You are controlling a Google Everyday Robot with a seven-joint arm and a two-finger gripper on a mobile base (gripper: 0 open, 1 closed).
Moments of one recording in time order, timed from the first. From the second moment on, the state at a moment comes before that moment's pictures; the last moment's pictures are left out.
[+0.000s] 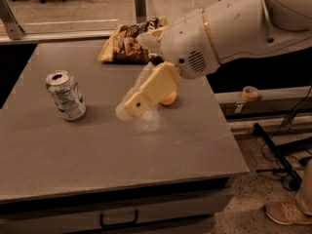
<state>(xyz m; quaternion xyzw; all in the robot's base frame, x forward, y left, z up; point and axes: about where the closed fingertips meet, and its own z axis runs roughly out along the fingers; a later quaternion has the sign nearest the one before) 0.445 0.042 1.004 -0.59 0.63 0.30 0.40</state>
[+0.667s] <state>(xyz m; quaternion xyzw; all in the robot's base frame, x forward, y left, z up) 0.465 0.118 0.955 -0.54 0.63 0.34 0.43</state>
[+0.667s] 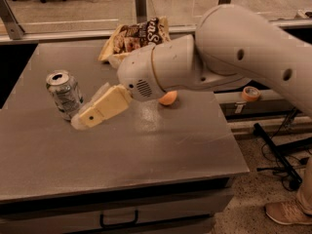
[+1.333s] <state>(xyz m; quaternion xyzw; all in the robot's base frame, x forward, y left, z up) 0.501 0.197 0.928 -0.55 0.61 0.34 0.46</state>
